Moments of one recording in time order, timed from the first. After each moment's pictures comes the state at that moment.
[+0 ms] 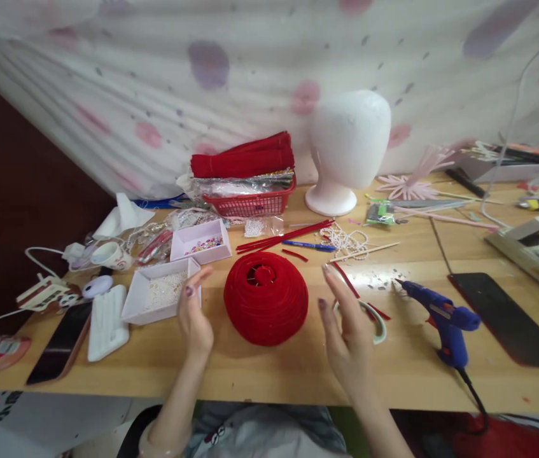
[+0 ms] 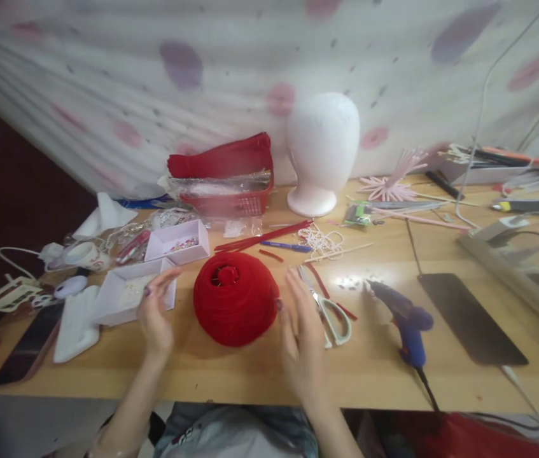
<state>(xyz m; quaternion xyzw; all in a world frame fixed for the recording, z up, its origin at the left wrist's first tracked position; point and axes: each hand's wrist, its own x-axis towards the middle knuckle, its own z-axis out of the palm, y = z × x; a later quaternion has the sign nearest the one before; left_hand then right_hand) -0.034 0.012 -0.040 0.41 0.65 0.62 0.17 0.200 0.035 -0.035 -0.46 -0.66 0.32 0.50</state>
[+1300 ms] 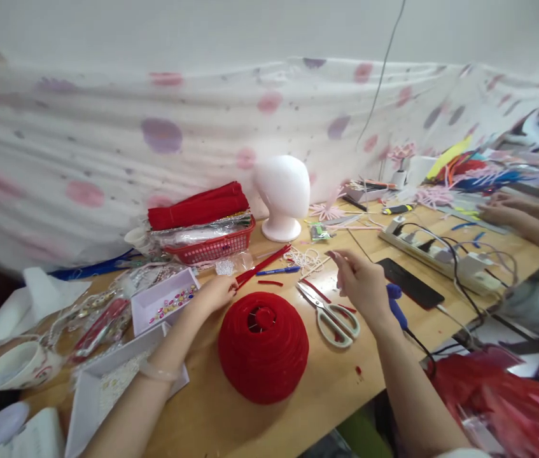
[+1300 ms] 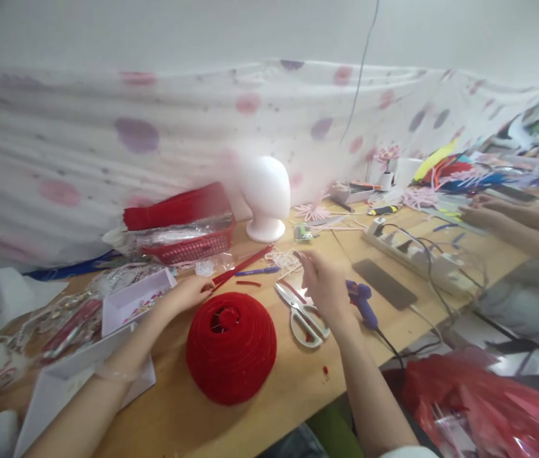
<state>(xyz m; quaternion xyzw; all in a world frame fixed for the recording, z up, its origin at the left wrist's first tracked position) -0.070 0.173 -0.003 0.80 0.55 0.03 0.23 0.237 0.097 0.040 -0.67 -0.57 0.13 0.46</state>
